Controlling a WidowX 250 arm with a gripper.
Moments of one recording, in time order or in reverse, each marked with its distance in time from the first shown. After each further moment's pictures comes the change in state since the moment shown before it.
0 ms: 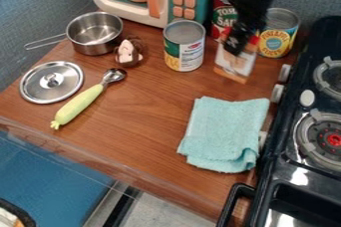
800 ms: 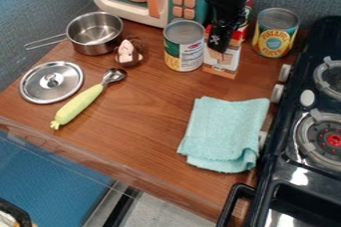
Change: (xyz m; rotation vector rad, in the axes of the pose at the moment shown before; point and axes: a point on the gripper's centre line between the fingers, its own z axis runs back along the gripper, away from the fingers) arm 0.012 -0.001 -0.012 -0.004 0.072 0.062
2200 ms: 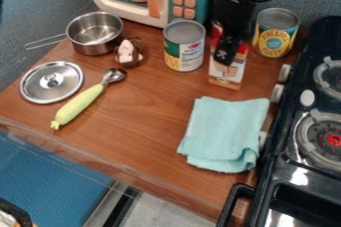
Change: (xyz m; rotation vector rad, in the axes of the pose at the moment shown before) arm -0.015 -0.001 -0.022 0.017 -0.002 0.002
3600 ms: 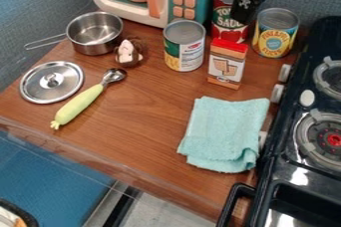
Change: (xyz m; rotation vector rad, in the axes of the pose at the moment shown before) arm 0.000 0.003 0.092 -0.109 -0.102 -0.072
